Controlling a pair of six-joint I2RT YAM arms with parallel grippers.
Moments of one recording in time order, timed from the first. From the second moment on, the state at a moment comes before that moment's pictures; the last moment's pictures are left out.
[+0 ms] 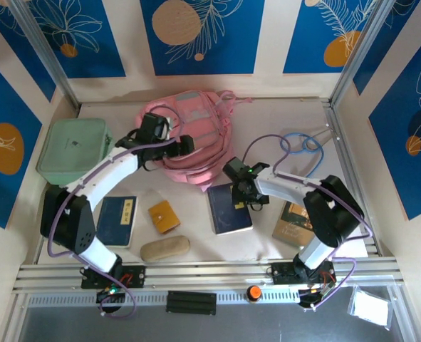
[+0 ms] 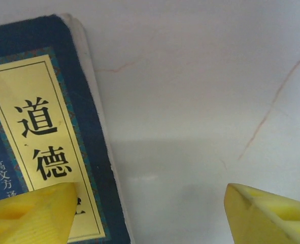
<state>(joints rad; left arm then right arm) -0.47 1.58 1.23 -0.48 0.17 -0.56 0.67 1.60 0.96 -0.79 0.25 0.68</state>
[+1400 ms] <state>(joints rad) -0.82 1.77 0.98 -0.28 0.28 -0.94 0.49 1.62 0.90 -0.59 -0.11 0.63</state>
